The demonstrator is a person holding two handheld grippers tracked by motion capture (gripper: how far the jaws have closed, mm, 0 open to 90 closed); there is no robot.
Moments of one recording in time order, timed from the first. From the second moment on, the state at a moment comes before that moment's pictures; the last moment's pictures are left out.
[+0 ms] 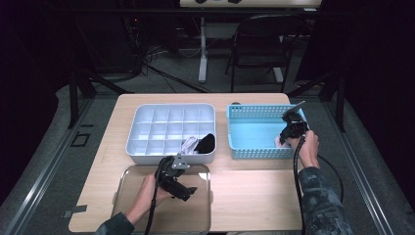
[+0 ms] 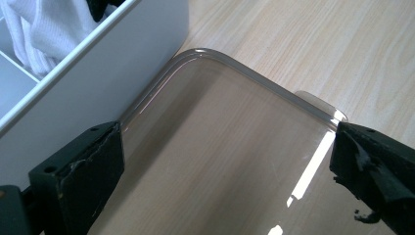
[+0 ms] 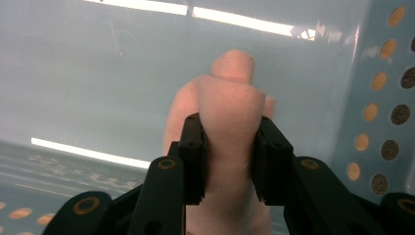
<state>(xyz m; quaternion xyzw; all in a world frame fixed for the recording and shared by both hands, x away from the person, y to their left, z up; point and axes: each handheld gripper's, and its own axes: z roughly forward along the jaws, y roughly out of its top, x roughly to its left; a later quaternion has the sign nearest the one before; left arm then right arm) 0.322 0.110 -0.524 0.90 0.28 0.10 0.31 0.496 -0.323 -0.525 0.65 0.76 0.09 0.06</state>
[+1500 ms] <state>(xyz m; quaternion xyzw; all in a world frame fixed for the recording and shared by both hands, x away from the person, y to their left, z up) 0.320 0.109 -0.524 0.90 0.27 0.10 0.32 0.438 -0.287 -0.406 0.54 0.82 0.18 0.09</state>
